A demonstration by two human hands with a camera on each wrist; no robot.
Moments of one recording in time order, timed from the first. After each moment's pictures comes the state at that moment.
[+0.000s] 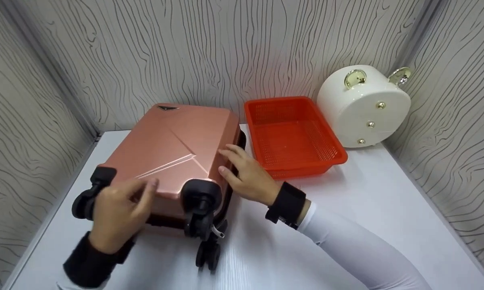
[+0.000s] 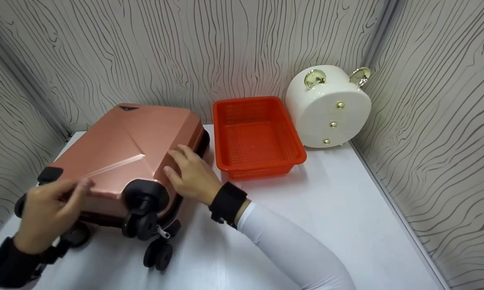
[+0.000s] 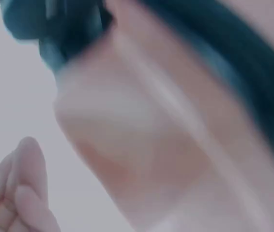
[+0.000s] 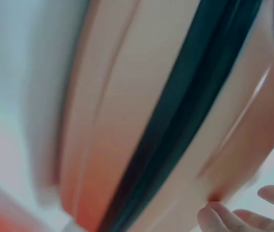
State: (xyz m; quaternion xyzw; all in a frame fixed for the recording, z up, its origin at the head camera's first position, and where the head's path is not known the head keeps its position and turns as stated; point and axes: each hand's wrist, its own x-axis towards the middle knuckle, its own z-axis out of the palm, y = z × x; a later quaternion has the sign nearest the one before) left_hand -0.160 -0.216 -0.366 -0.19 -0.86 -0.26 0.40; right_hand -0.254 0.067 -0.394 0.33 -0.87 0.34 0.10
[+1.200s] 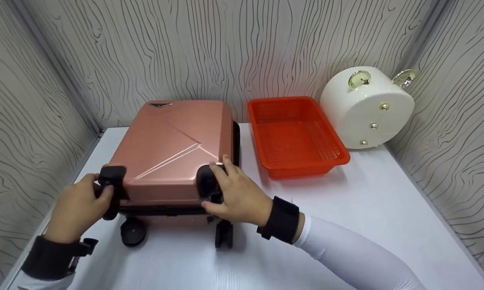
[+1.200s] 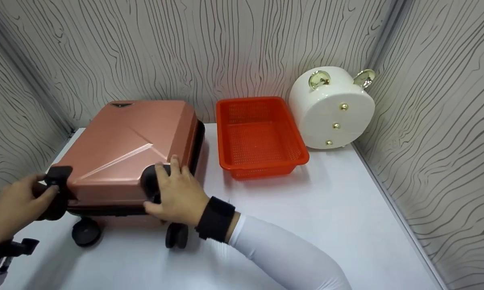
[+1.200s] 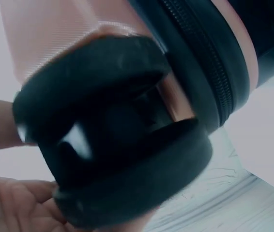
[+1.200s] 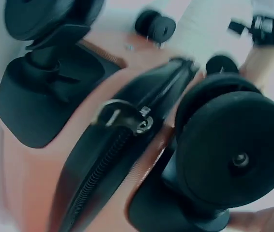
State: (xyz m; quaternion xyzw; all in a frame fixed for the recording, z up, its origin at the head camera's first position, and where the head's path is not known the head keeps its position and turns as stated) left_hand -0.163 -0.314 -0.371 0.01 -0.97 -0.21 0.13; right_hand -0.205 0.038 -0.384 0.33 -0.92 0.21 0.07
